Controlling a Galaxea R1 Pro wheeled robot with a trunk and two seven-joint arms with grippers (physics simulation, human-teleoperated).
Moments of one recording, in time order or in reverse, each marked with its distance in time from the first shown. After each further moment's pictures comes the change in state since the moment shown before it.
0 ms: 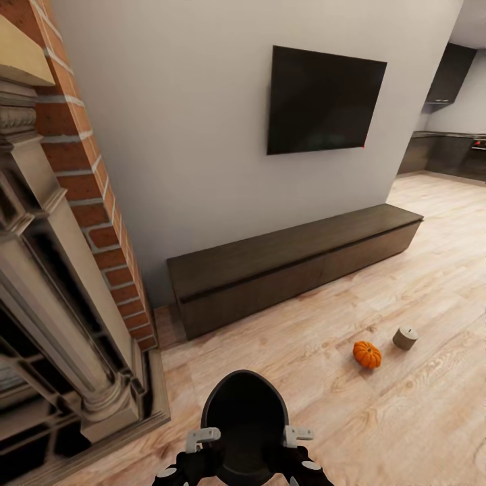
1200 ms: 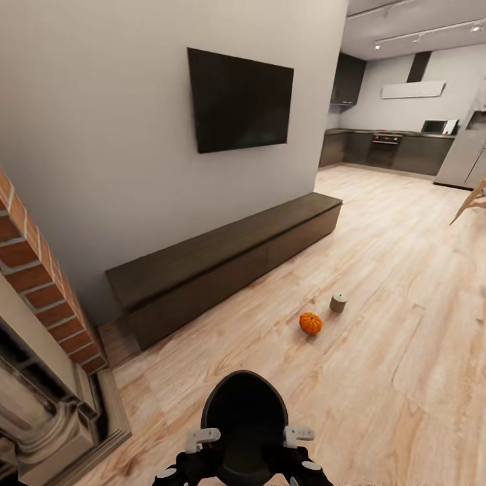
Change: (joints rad) left arm 0.001 0.000 0.000 0.000 0.000 0.001 0.000; right arm 0.000 0.000 -0.001 0.001 0.000 0.002 0.000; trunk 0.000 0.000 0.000
